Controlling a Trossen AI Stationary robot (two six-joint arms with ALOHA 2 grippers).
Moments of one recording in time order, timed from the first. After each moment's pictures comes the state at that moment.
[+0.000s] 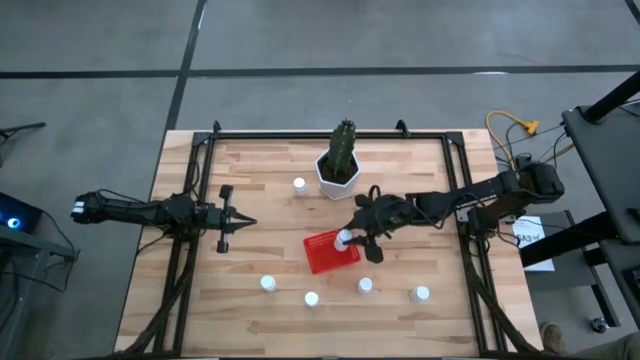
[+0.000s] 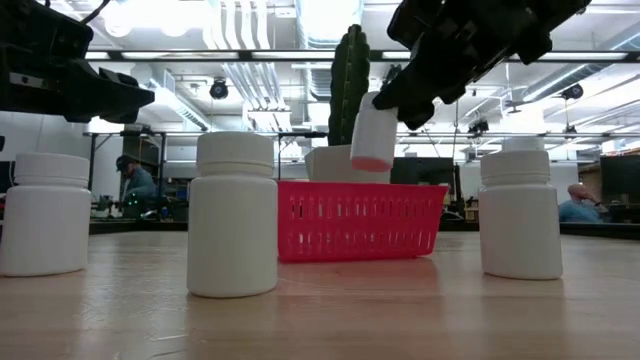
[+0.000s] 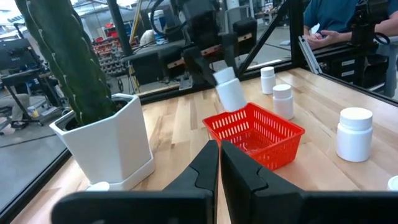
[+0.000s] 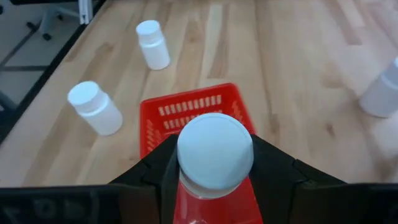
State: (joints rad) left arm -0.11 0.17 0.01 0.07 -0.08 0.21; right arm 0.09 1.46 0.76 0.13 -0.10 0.12
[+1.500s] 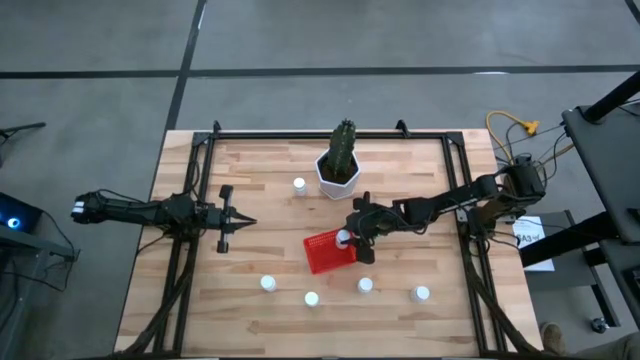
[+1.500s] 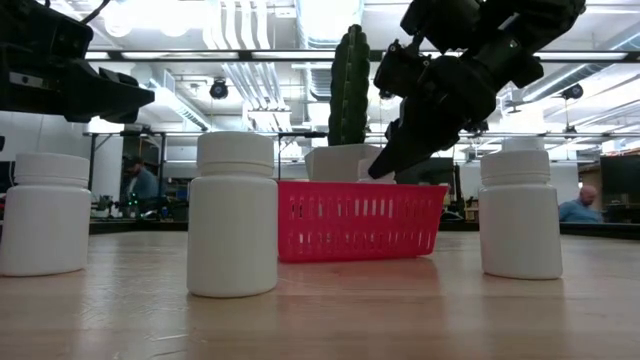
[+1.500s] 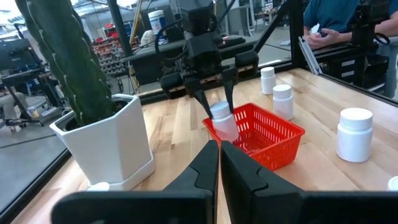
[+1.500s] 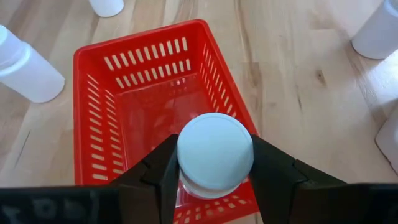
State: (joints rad) left arm -0.11 0.17 0.01 0.07 -0.08 0.21; right arm 0.09 1.61 0.78 0.11 0.01 0.13
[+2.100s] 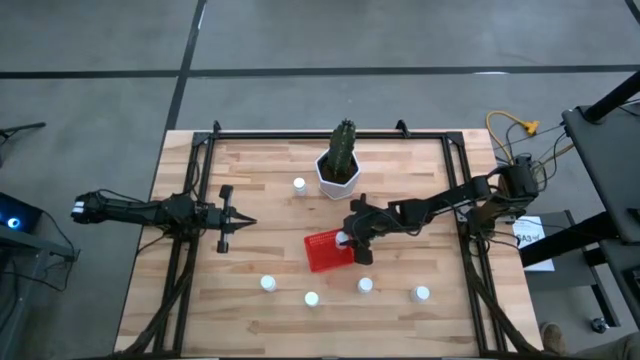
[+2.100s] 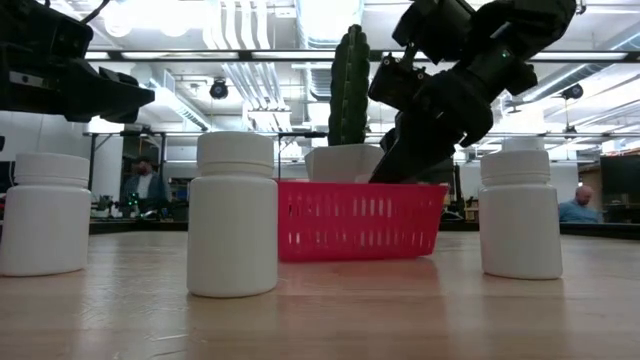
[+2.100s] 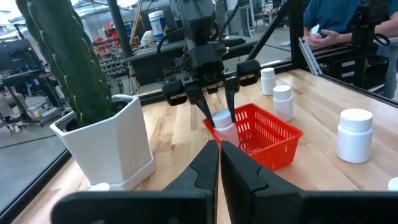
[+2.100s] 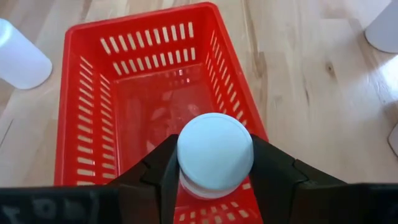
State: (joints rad) left arm -0.11 0.17 0.01 0.07 -0.08 0.21; right arm 0.08 1.66 0.80 0.11 0.00 0.10
